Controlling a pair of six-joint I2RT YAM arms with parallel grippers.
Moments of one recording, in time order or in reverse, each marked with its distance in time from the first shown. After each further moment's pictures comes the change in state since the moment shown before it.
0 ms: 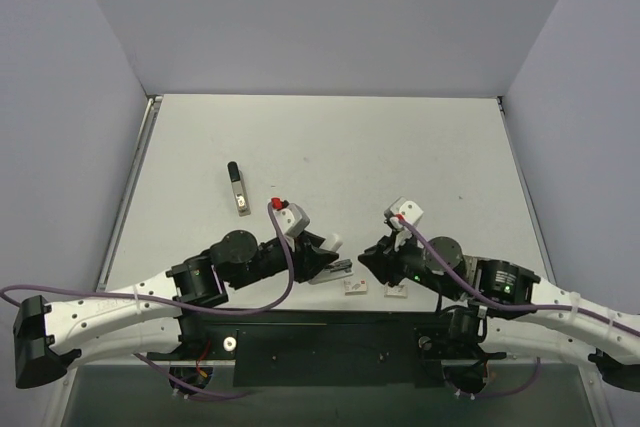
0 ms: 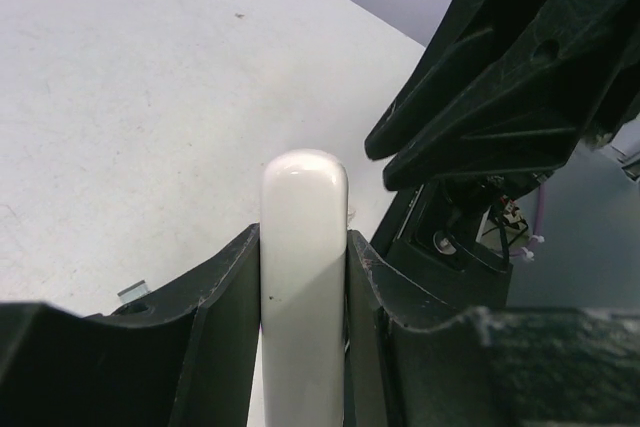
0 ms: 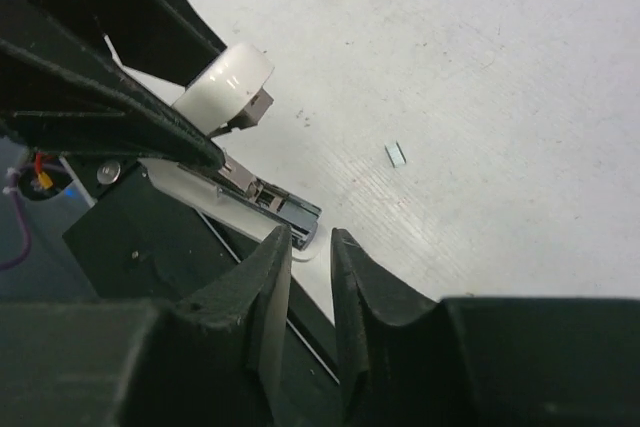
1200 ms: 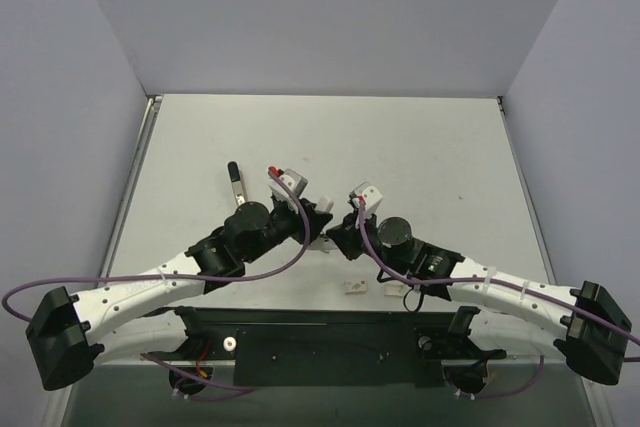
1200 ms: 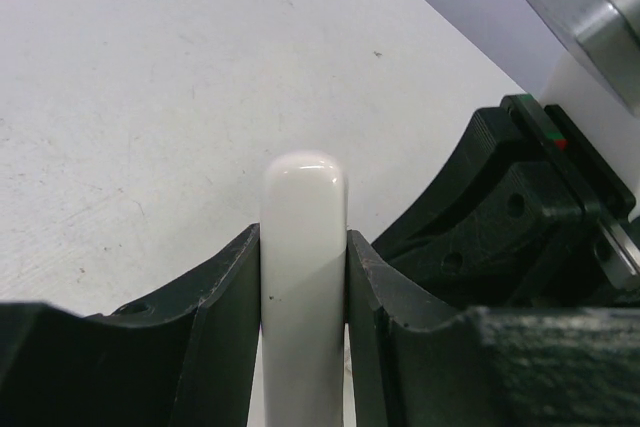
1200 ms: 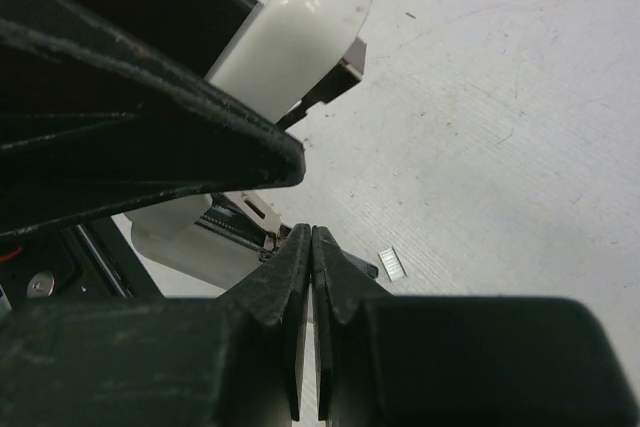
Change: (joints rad) left arm 0.196 0.186 0.052 0.092 -0.088 -0.017; right arm -0.216 0.386 -0.224 0.712 -0.138 -0.044
